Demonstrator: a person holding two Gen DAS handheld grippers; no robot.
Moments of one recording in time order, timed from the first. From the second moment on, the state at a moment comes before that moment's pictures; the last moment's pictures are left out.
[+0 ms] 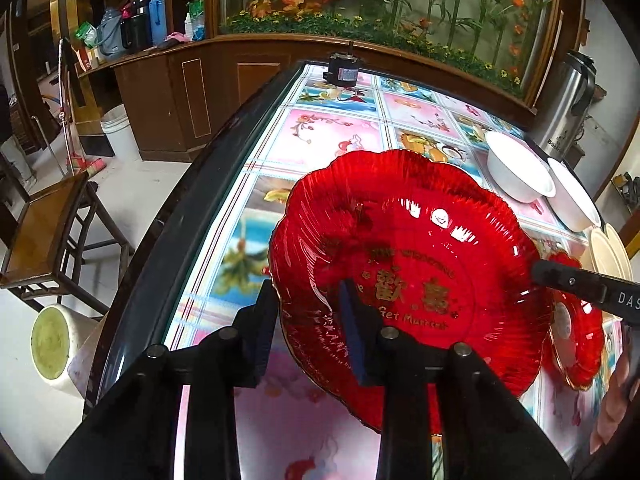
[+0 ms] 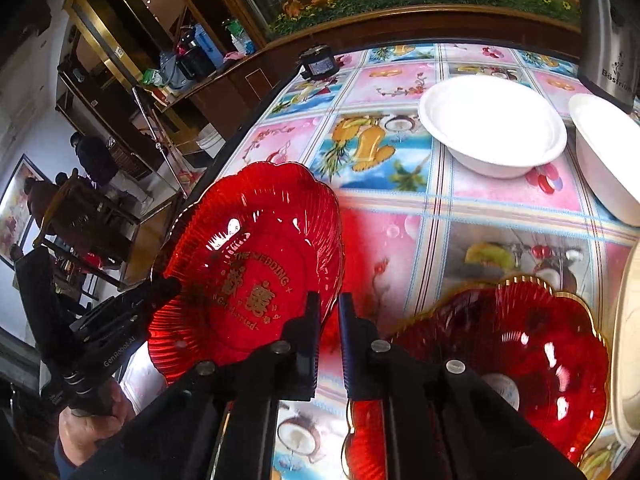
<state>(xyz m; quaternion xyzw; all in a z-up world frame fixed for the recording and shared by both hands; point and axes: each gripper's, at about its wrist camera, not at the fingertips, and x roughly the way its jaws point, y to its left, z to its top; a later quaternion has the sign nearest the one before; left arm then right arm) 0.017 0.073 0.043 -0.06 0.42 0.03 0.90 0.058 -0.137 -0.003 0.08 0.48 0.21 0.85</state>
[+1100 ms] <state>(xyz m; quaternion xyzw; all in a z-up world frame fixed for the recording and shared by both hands) -0.097 0.084 0.039 -0.06 0.40 0.09 0.91 -0.050 -0.122 -0.010 0.07 0.47 0.29 0.83</state>
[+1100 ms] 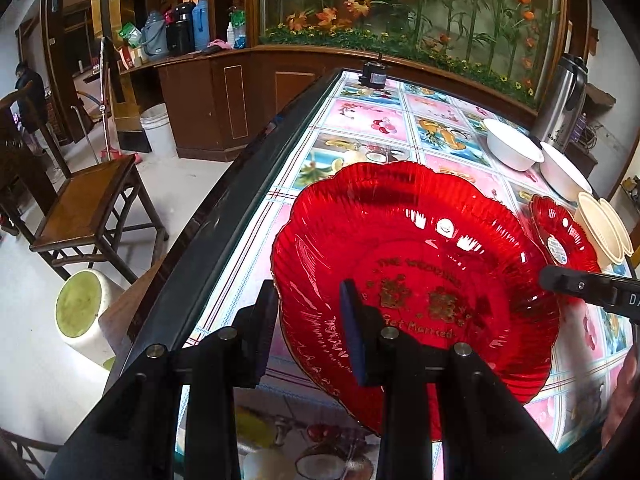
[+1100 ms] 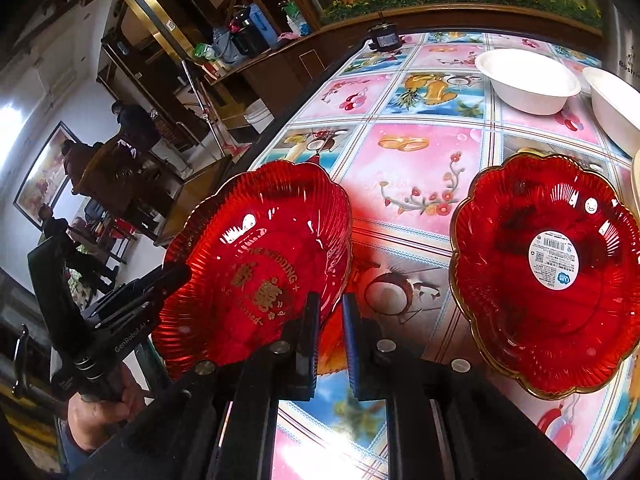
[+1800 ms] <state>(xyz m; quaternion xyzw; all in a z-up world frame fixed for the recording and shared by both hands) -0.120 0.062 0.075 0.00 0.33 0.12 0.94 -0.065 -0.174 0.011 0.12 0.43 0.28 0.85</state>
